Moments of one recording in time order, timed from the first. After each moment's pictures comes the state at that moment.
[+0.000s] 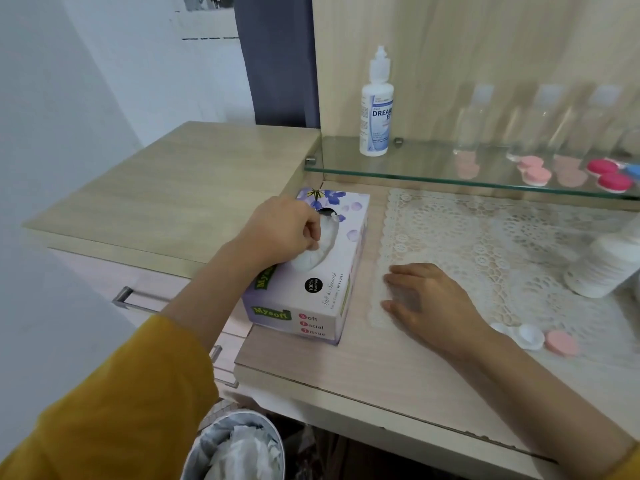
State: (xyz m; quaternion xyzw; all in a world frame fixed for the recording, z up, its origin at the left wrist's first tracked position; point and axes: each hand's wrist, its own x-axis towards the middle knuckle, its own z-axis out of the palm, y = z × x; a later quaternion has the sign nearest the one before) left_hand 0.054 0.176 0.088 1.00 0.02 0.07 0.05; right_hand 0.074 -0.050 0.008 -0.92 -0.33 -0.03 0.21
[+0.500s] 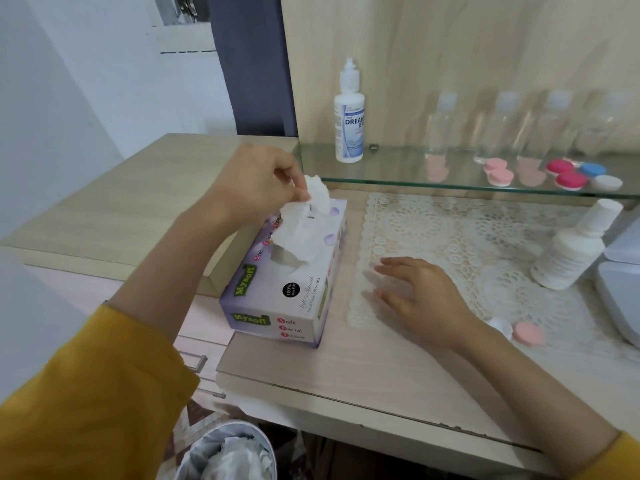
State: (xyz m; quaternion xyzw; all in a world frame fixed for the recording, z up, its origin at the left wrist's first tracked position) left_hand 0.050 0.162 0.146 0.95 0.00 0.19 0.24; right_hand 0.075 -0.063 0.020 -0.91 -0.31 -0.06 0.28
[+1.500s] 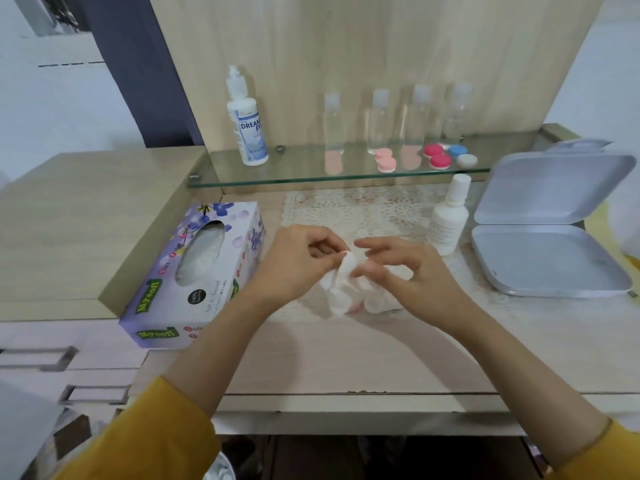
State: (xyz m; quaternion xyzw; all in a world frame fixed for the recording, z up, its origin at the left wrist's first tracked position) left_hand 0.044 0.021 0.076 0.88 -0.09 0.07 0.47; right_hand 0.050 -0.153 0.053 -0.81 -0.25 -0.02 0.52
